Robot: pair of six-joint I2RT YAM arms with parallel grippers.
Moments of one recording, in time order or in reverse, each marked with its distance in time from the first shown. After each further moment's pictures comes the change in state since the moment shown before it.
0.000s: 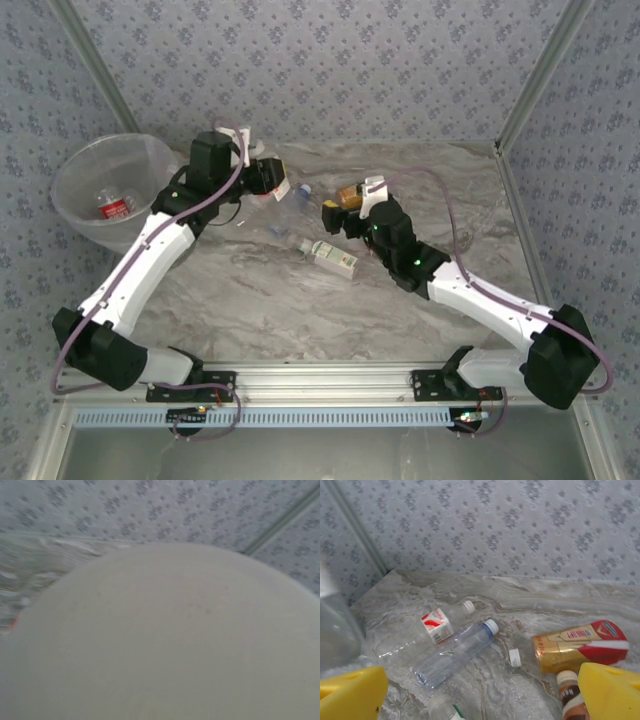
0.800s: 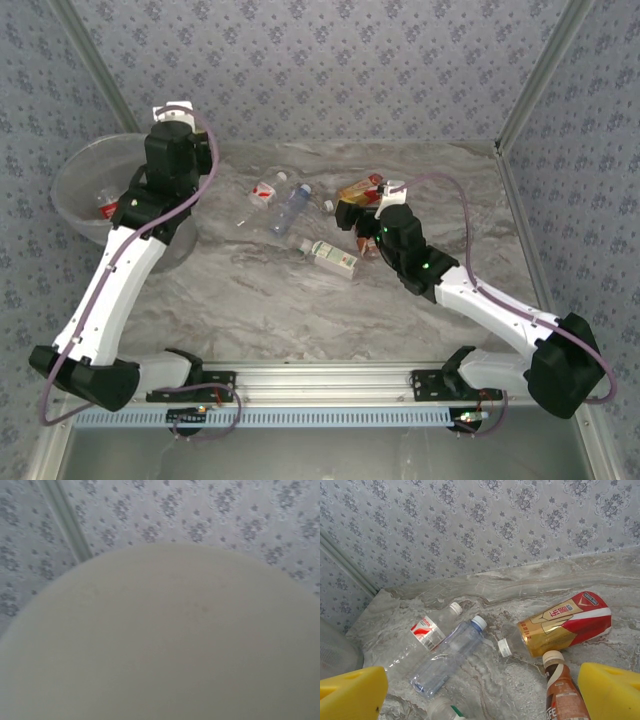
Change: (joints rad) left arm 0.085 -0.099 0.115 -0.042 -0.708 0.374; right arm -0.046 -0.045 -0.061 -0.004 0.018 0.172
